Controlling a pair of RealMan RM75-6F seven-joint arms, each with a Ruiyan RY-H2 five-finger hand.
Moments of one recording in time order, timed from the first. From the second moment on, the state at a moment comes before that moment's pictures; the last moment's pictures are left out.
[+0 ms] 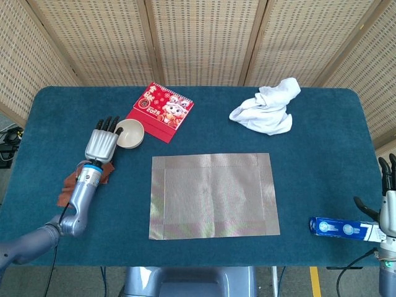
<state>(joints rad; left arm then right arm) -0.79 -1.69 -0.24 -0.94 1.06 0.90 0.51 0.09 -1.30 0.22 -1.32 -1.42 1.63 0.09</state>
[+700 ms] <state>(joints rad) -0.86 -1.87 -0.23 -0.66 1.11 0.84 0.38 0.09 -1.30 0.23 -1.32 -1.42 1.63 0.10</state>
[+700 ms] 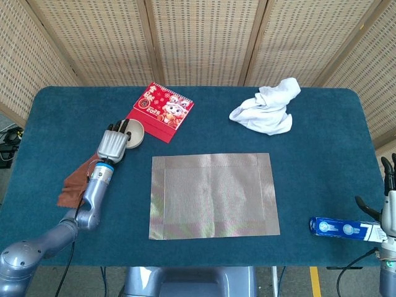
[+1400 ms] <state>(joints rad) -0.86 -1.97 -0.20 -0.49 1.22 0.91 0.25 0.09 -1.30 0.23 -1.32 -1.42 1.63 0.10</state>
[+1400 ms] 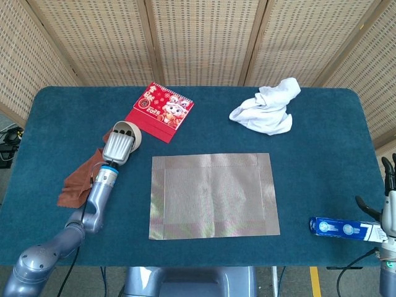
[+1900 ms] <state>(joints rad) -0.84 -1.89 -0.18 -0.67 1.28 0.97 0.24 0.09 -1.30 0.22 -1.34 -1.44 1.65 0.10</state>
